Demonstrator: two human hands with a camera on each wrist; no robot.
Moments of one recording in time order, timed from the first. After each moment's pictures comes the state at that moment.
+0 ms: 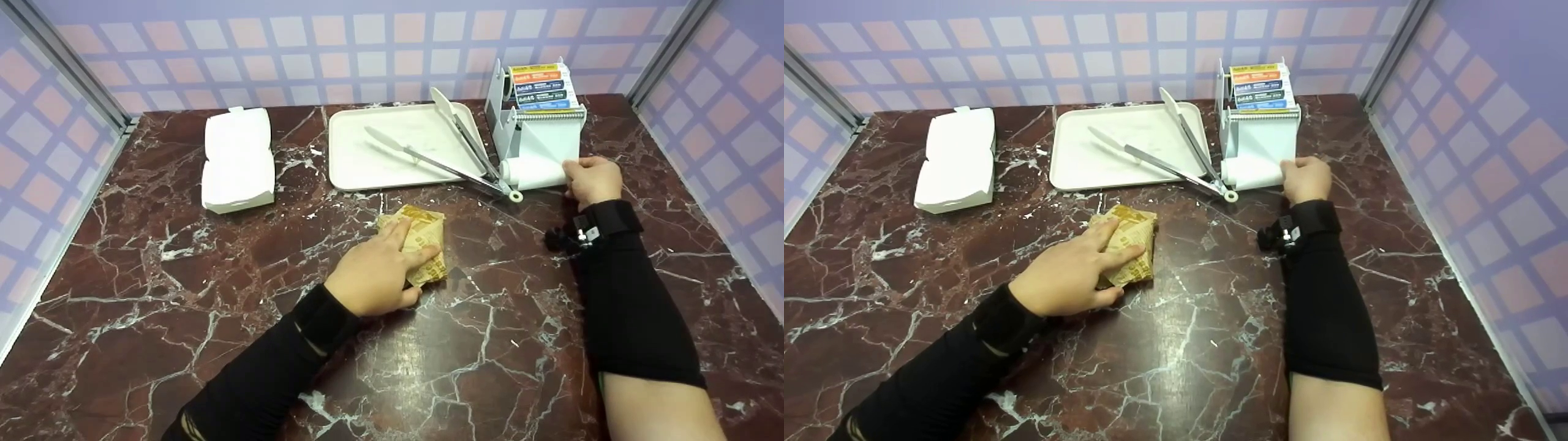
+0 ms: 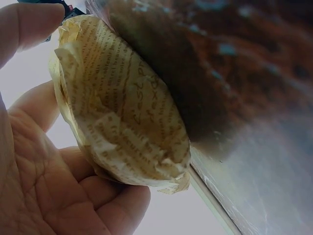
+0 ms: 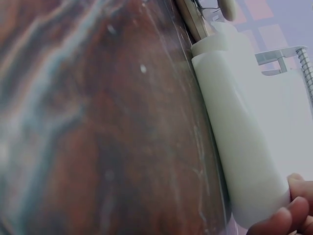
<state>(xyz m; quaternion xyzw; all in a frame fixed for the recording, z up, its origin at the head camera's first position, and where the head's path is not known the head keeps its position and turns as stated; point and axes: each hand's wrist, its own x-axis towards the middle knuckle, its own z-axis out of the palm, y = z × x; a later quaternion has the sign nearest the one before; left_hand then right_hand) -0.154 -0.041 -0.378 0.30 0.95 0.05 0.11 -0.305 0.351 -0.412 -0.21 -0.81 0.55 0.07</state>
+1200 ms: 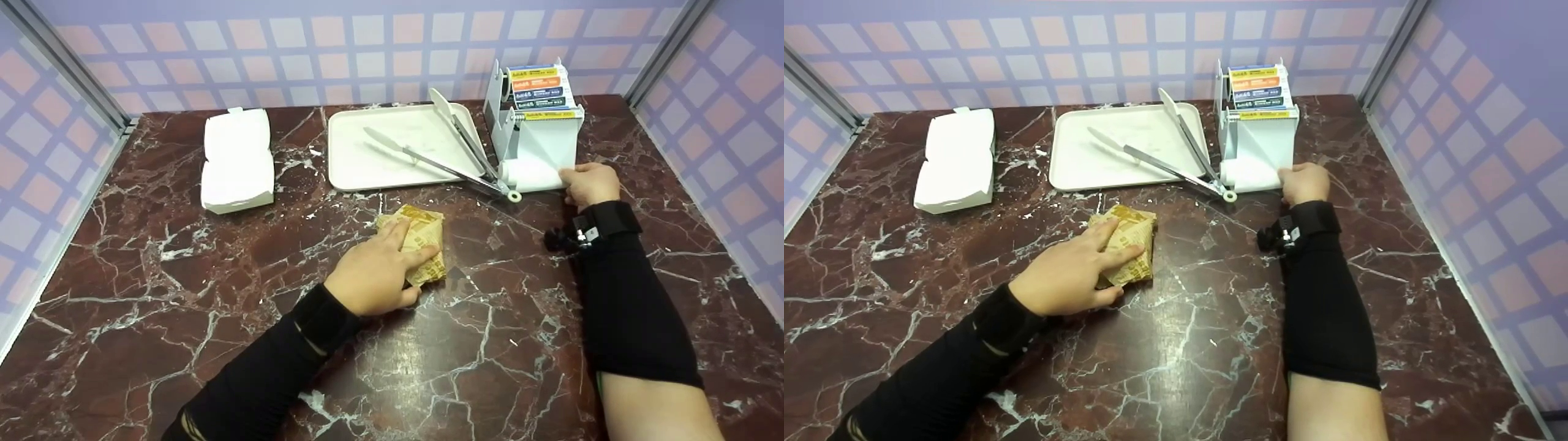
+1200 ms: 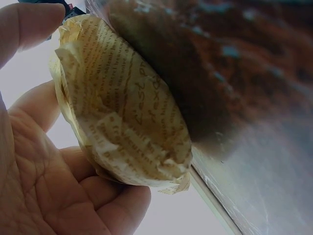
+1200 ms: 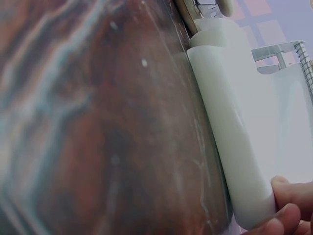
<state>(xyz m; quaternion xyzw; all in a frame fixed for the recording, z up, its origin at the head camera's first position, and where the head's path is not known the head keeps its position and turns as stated) -0.155 -0.040 -0.378 0.30 0.95 0.04 0.11 -0.303 0.354 -0.409 -0.21 -0.83 0.52 -0.01</state>
